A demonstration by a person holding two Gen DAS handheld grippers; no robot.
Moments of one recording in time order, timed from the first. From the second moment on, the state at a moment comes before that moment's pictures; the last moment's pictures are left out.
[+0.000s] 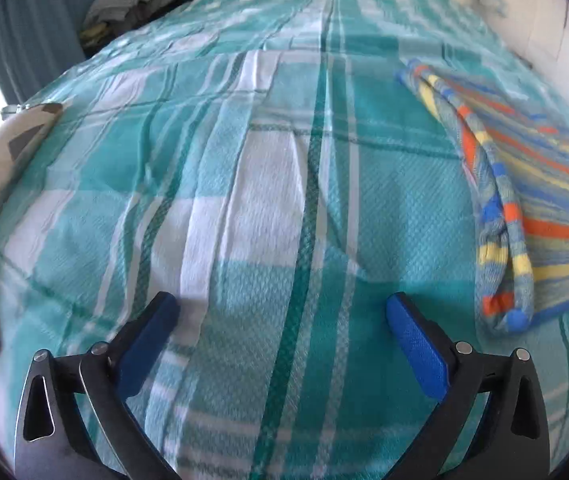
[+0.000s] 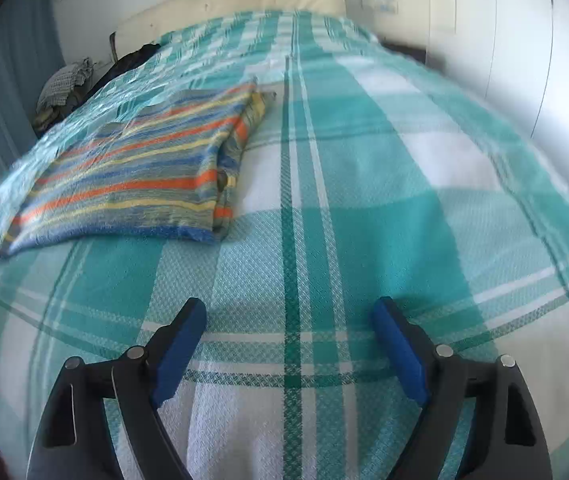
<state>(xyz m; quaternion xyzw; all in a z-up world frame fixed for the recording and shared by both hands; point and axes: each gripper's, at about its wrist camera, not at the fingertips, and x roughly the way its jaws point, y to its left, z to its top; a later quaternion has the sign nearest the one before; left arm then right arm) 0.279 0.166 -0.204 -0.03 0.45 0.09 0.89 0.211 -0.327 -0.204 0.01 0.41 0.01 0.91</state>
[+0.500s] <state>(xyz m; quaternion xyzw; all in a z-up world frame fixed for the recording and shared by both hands) 0.275 0.166 -0.205 -0.03 0.44 0.09 0.89 0.223 -0.318 -0.211 -0.01 0.43 0.02 0.90</state>
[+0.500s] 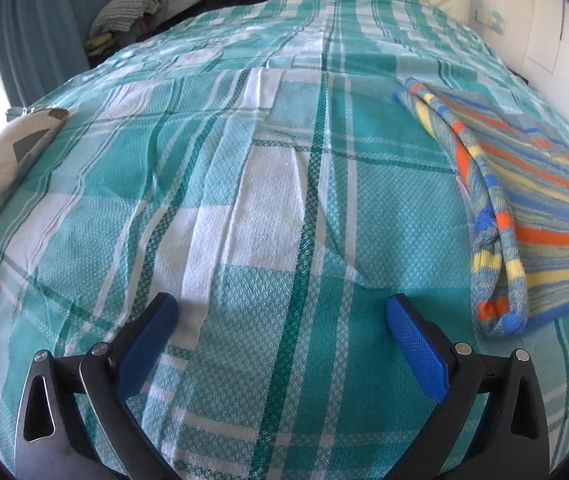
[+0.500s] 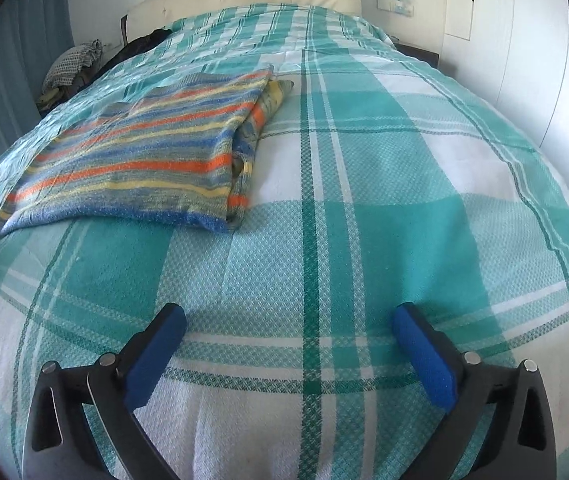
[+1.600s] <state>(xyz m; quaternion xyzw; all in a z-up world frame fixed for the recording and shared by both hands) 0.274 0.166 -0.205 -0.03 0.44 0.09 0.90 0.218 -0.316 -0.211 -0.01 0.43 0.01 0.90</state>
